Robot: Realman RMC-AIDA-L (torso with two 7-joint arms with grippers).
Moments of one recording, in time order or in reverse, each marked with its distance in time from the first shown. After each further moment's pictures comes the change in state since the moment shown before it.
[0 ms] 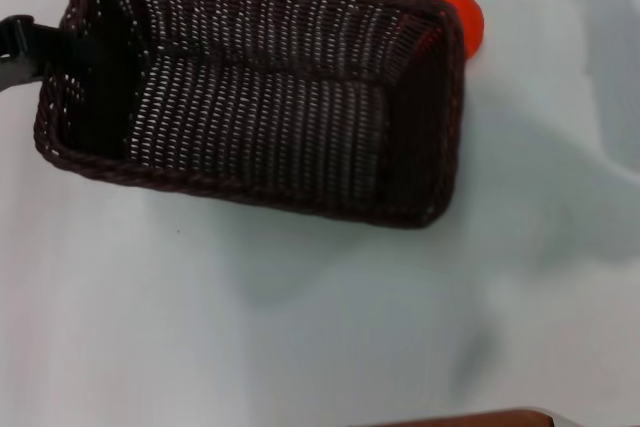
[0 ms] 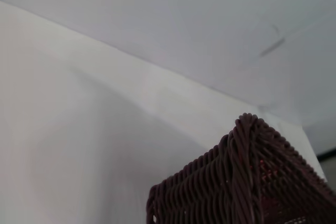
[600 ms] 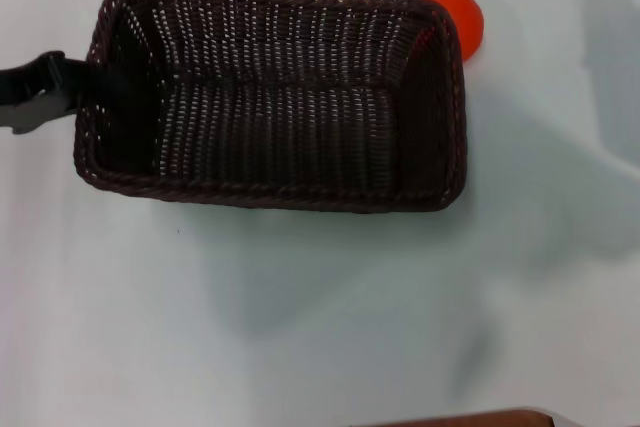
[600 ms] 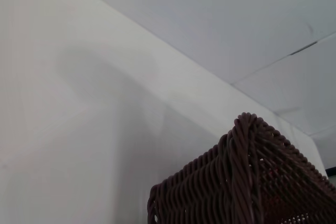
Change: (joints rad) left arm 0.082 -0.006 0.130 0.153 -0.084 0.189 0.005; right arm 0.010 0.000 0.004 0.011 0.000 -0.002 0.000
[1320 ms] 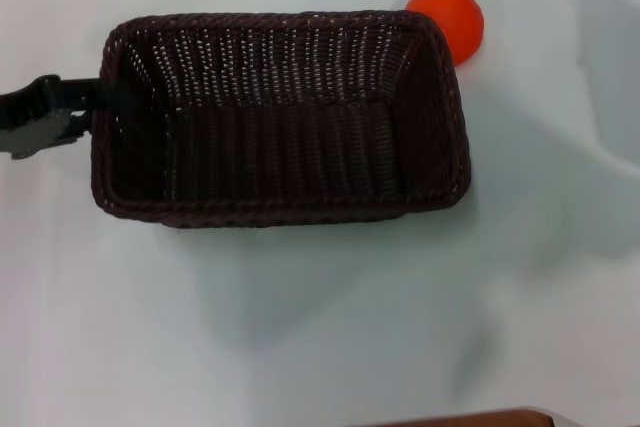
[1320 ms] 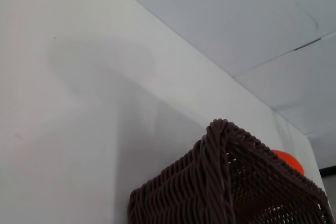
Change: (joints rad) left arm 0.045 0.008 0.010 0.020 -0.038 -0.018 0.001; right arm 0.002 0.000 -0.022 0.002 -0.008 0.000 0.005
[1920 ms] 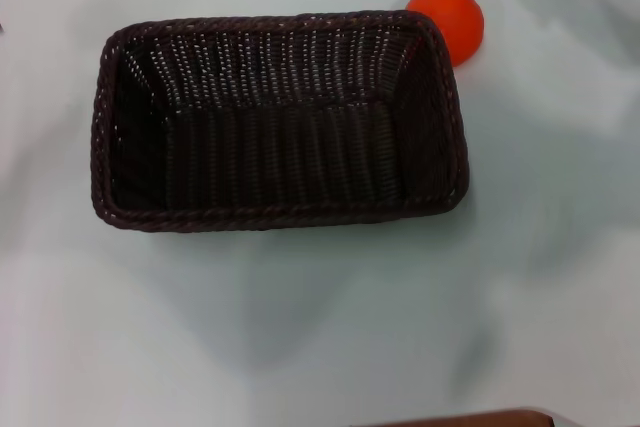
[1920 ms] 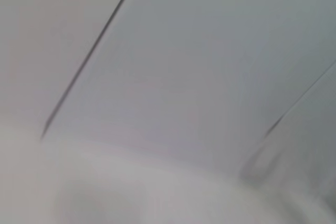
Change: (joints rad) left arm 0.043 -0.004 -0.312 0.013 -0.204 -0.026 0.622; right arm -0.043 -0.157 -0.577 0.412 -0.380 -0.152 0.571
